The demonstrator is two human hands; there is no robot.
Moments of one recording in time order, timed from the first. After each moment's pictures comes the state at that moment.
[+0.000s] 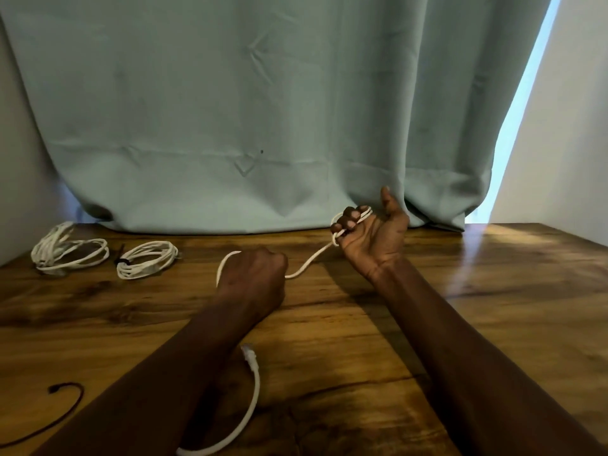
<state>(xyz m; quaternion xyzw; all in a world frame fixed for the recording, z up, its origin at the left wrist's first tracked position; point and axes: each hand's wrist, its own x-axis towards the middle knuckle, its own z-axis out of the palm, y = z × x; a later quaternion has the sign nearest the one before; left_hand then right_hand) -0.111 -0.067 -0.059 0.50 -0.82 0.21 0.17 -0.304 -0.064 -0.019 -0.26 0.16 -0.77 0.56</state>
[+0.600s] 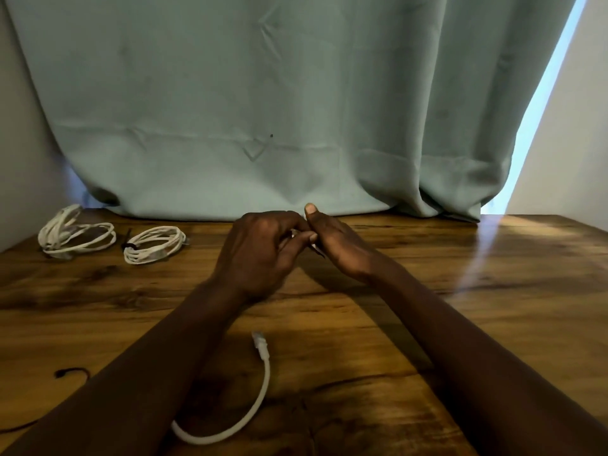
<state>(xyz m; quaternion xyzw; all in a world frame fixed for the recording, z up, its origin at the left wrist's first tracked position) -0.092 -0.073 -0.049 0.26 -0.83 0.04 0.49 -0.271 -0.063 -0.042 -0.69 0.55 -0.39 0.27</state>
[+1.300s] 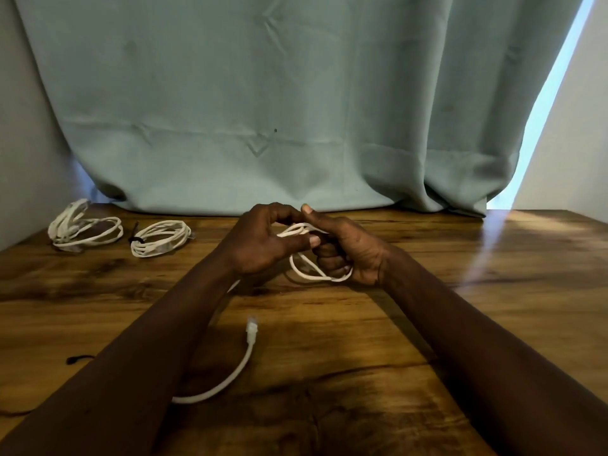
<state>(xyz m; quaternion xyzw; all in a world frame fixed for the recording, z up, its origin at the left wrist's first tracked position) -0.083 -0.090 -0.046 0.32 -0.81 -0.28 0.41 -0.271 -0.052 -0.038 -0.57 0.42 -0.41 0.58</state>
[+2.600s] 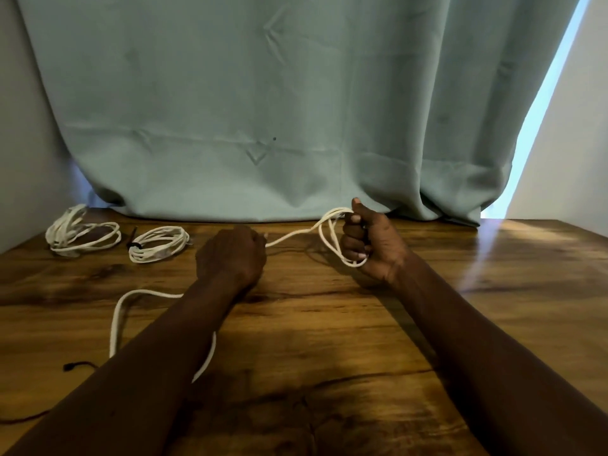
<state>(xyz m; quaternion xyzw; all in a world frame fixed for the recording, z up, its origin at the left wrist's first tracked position) -0.080 -0.102 -0.062 0.63 -0.71 0.01 0.31 -0.308 -0.070 -0.036 -0.36 0.32 -0.60 0.63</state>
